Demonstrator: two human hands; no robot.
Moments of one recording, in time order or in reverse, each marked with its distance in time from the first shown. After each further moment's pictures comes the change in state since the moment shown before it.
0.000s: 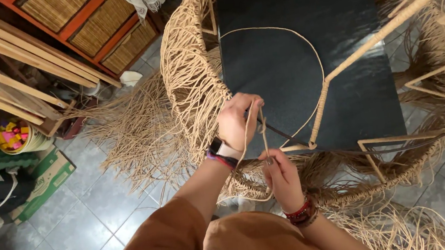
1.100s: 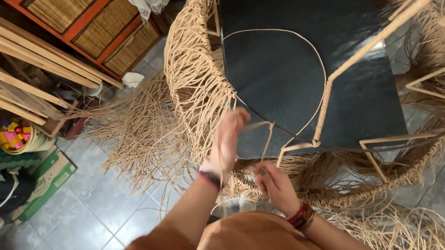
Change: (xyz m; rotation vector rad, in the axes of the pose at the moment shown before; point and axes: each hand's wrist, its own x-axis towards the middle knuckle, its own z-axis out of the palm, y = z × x) left_hand -0.040 0.006 -0.043 -0.659 -0.226 -0.526; right_hand -0.022 0.024 -0.002 -0.196 -0.278 0.173
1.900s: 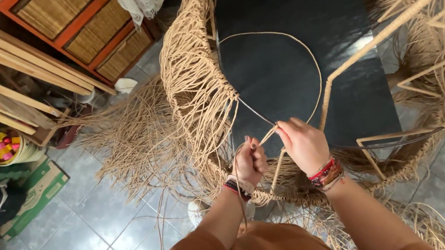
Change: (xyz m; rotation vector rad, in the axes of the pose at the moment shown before) left_hand -0.032 -0.134 0.033 -0.996 -0.038 -0.508; right_hand 0.074 -0.067 -0.065 -1.352 0.275 -0.413
